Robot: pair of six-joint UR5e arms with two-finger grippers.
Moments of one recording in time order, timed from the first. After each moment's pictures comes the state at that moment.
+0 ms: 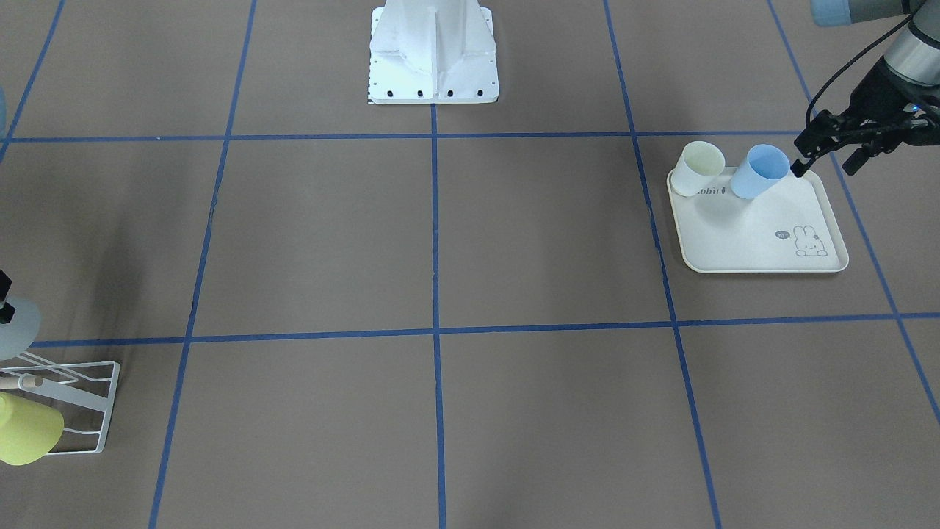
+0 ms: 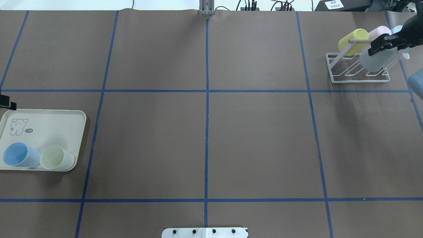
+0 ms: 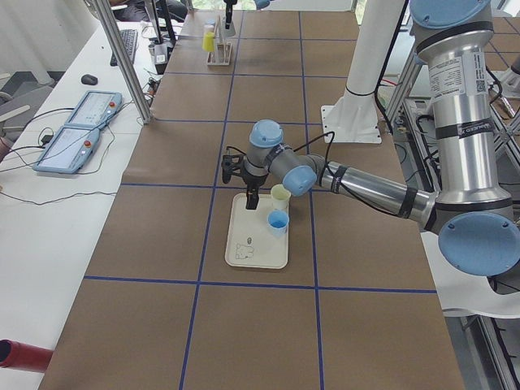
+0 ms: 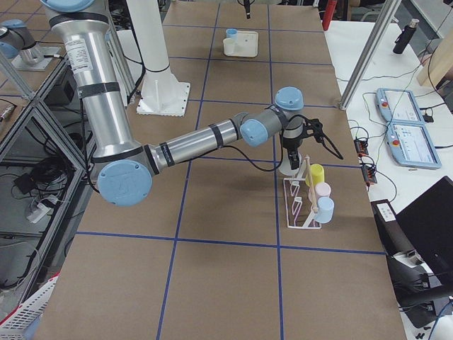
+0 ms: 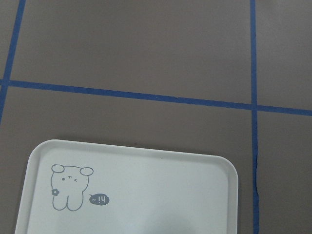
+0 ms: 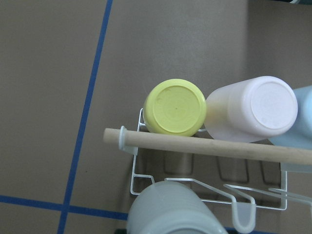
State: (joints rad) left arm -1.11 -1.37 -2.03 -2.01 -2.18 -0.88; right arm 1.24 -1.32 1.67 -1.34 2.19 0.50
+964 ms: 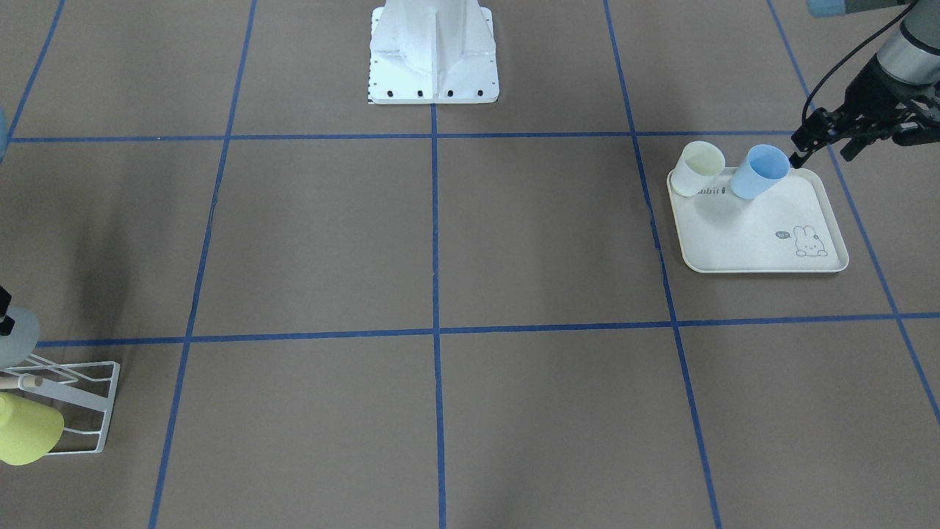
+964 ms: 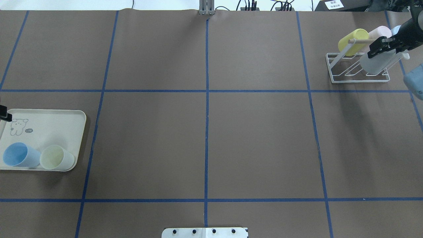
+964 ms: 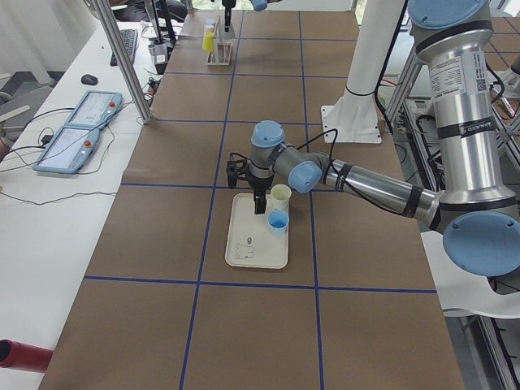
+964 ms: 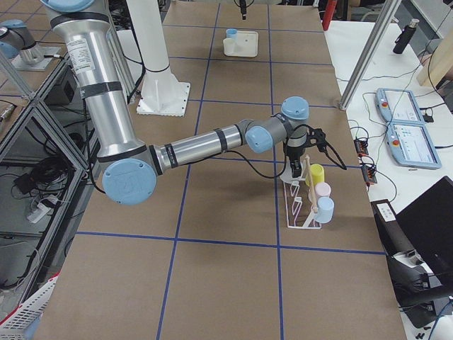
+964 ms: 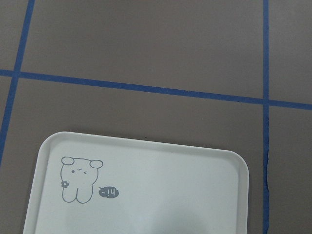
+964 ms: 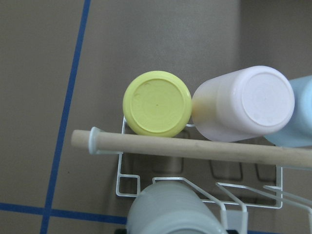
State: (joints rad) left arm -1.07 -1.35 -2.06 -1.85 -2.19 -0.88; right arm 1.24 -1.31 1.60 -1.34 2.19 0.49
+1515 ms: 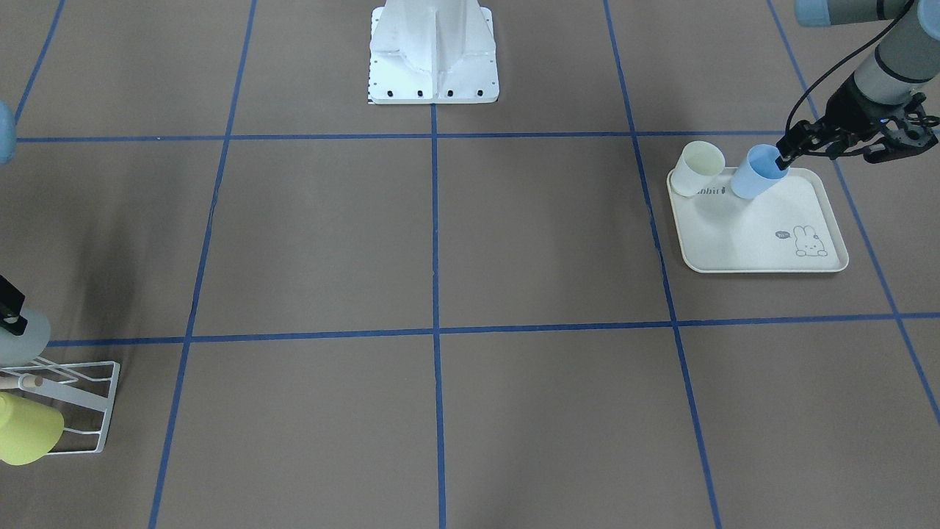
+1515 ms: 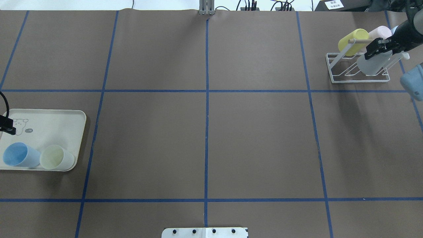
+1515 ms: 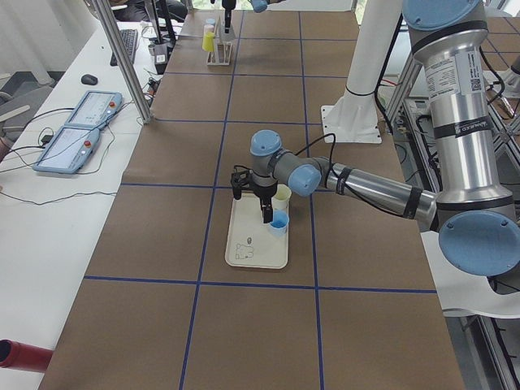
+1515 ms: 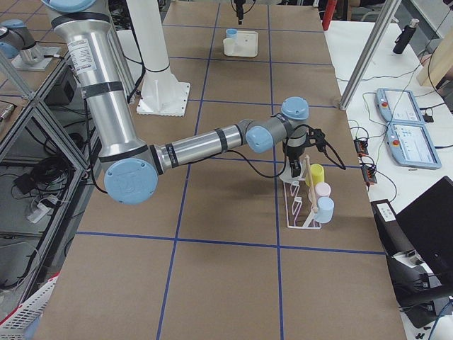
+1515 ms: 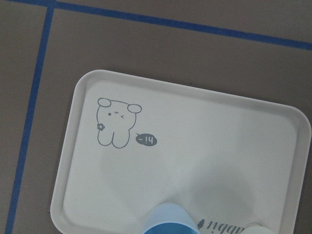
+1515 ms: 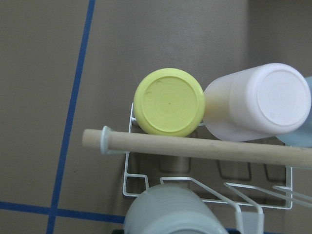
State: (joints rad) left arm -1.01 -1.34 -2.01 -1.81 -2.20 -0.88; right arm 1.22 -1.29 1.60 -1.34 2.19 0.51
